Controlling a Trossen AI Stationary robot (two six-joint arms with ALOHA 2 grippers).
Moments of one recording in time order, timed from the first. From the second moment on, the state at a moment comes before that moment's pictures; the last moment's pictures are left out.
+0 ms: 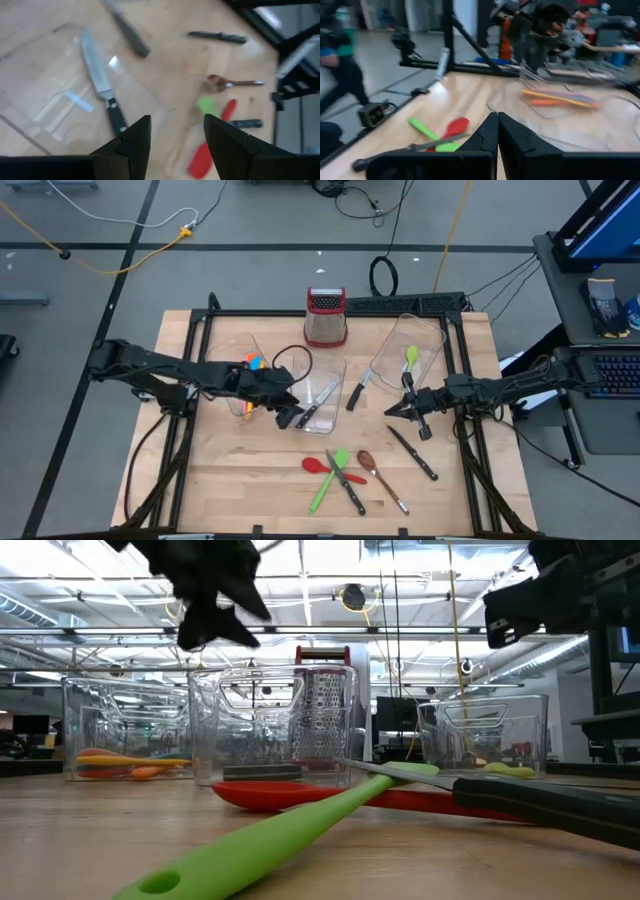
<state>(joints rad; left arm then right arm) -0.09 1.34 0.92 -0.29 -0.01 -0.69 0.12 0.70 0.14 0.52 -0.14 -0.01</state>
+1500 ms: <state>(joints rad) -0.53 0.79 0.48 -0.10 -0.53 -0.50 0.75 1.07 0.66 0.09 0.47 -0.06</state>
